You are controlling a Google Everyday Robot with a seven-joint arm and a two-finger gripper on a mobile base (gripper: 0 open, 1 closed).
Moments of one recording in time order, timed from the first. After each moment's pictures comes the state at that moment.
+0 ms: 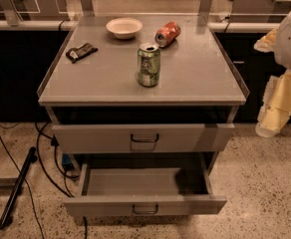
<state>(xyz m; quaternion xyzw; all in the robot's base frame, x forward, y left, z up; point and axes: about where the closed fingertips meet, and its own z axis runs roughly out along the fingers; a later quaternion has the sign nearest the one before) 0.438 -0.217 0.976 -0.60 0.78 -0.03 0.16</state>
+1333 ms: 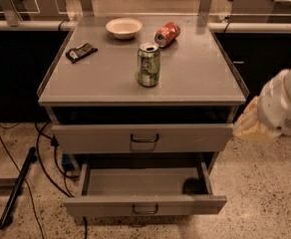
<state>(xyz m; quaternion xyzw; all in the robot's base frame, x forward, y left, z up) 0.423 -0.216 0.883 -0.59 0.78 -0.01 0.18</state>
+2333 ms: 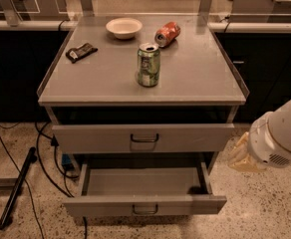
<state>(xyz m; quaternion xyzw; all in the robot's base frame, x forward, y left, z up) 0.400 -0.223 0.796 -0.58 0.80 0.02 0.15</state>
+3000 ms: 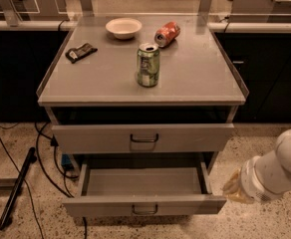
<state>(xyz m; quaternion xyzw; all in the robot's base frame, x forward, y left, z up) 0.390 -0.245 0.661 -0.57 0.81 0.05 0.15</state>
